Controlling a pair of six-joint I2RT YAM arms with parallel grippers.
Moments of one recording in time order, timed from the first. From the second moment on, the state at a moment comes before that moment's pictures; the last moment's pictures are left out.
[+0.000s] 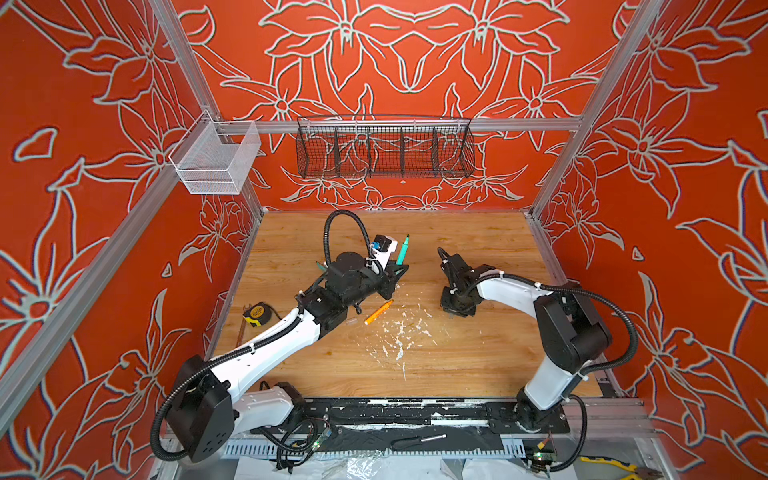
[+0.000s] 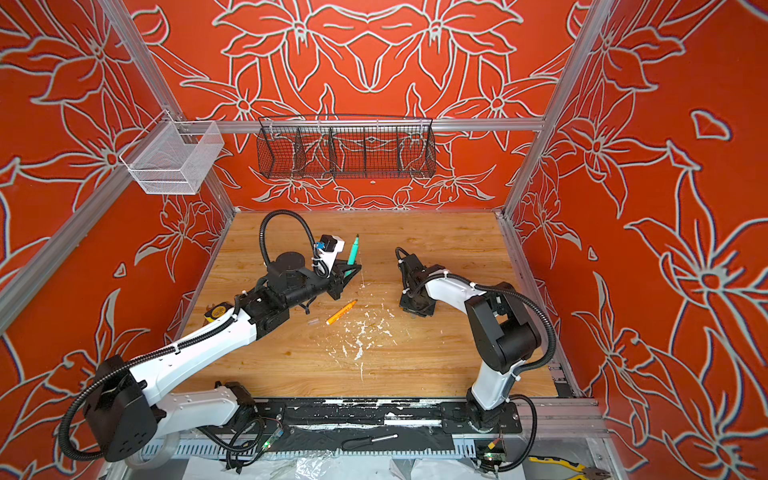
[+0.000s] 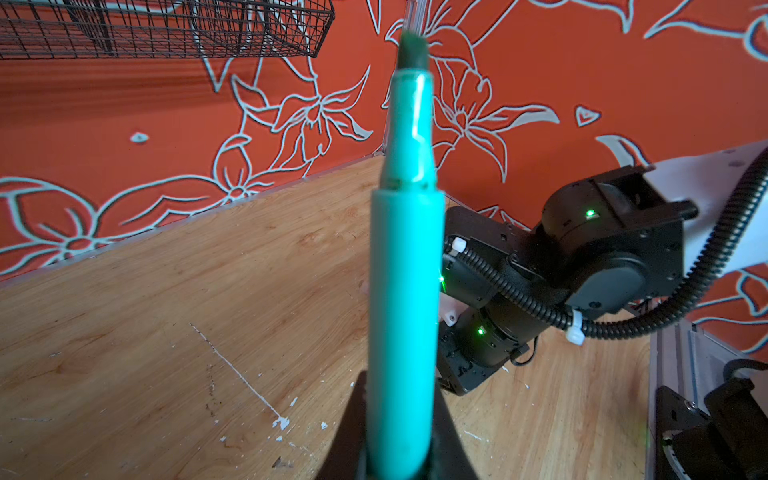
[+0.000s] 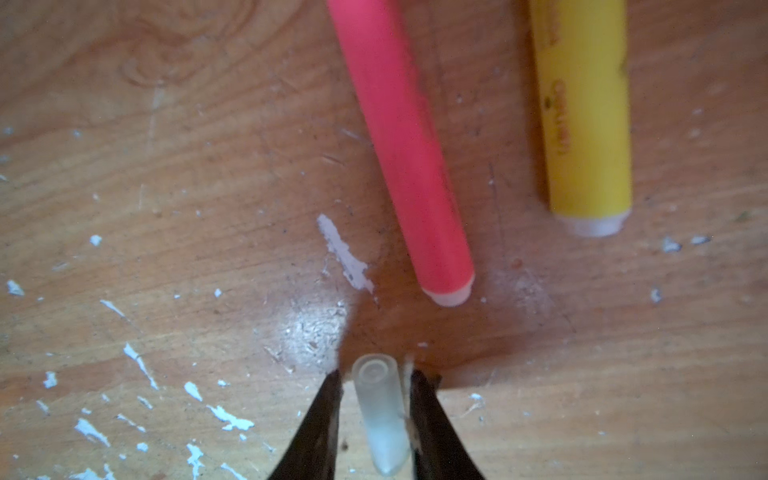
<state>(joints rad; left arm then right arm) -0.62 1.21 0.86 0.12 0.22 -0.13 0.46 1.73 1.04 -0.67 0.00 0.77</state>
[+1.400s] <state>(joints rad) -0.62 1.23 0.86 0.11 0.22 -0.13 0.47 1.62 1.09 -0.68 -0.02 0.57</state>
